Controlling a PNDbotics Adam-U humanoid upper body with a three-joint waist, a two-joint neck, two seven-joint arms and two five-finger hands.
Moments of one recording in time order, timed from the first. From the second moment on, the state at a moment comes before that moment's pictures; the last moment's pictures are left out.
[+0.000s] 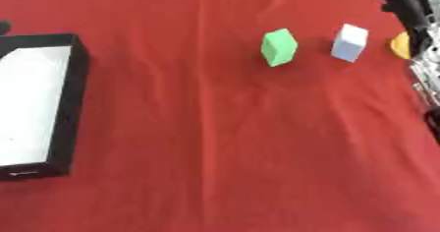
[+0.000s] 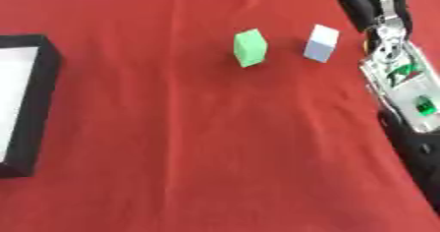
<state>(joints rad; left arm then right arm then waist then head) -0.43 0.22 0.04 -1.94 0.33 0.22 0.11 -0.59 -0.75 0.05 -1.72 -0.25 0.48 -0.39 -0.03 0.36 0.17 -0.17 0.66</state>
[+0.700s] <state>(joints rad) -0.42 0.24 0.04 -1.94 0.33 0.22 0.11 -0.76 -0.94 0.09 -1.32 0.01 0.56 0.17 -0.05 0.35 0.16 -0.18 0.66</state>
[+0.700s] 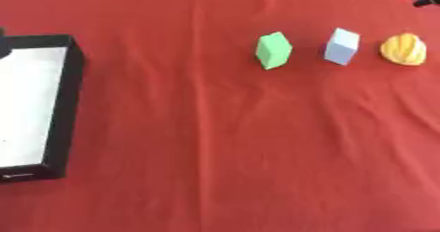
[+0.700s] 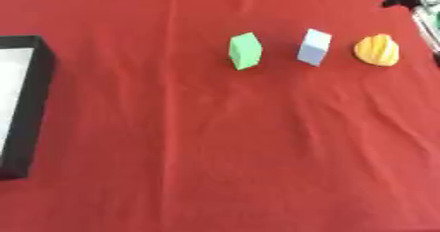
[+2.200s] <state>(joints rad) -0.41 0.26 0.03 -1.95 0.32 0.22 0.09 -0.89 -0.91 0.06 -0.94 0.74 0.42 0.60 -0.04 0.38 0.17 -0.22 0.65</state>
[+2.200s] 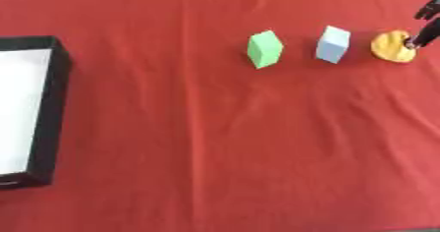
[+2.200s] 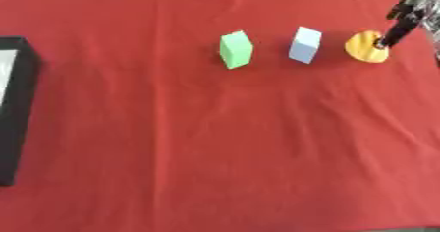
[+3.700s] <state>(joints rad) -0.42 0.26 0.03 -1.96 0.32 0.23 0.09 -0.89 -0.88 0.04 -0.87 0.80 0.38 0.59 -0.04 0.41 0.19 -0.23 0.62</state>
